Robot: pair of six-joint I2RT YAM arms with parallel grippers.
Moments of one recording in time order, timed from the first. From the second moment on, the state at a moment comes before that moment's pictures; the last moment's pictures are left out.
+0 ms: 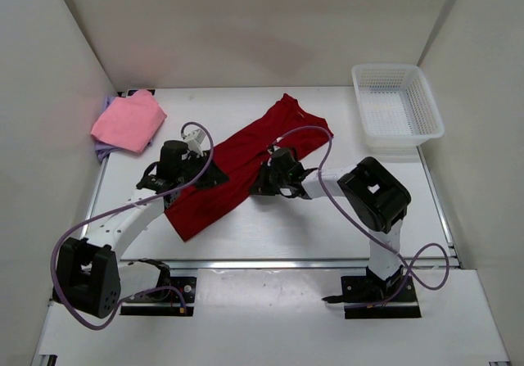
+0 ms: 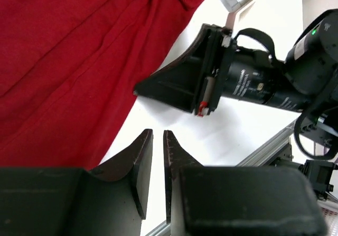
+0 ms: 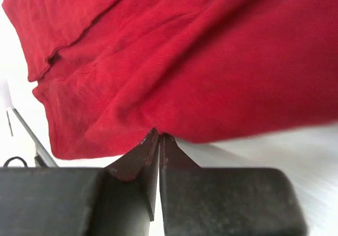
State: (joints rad) left arm -0.31 1.19 0.71 -0.15 0.40 -0.54; right arm 0.70 1.94 1.00 0.26 -0.28 0.81
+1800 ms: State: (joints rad) left arm -0.21 2.65 2.38 -0.53 0.15 -0.58; right arm 0.23 1.26 0.44 0.00 -0.58 0.52
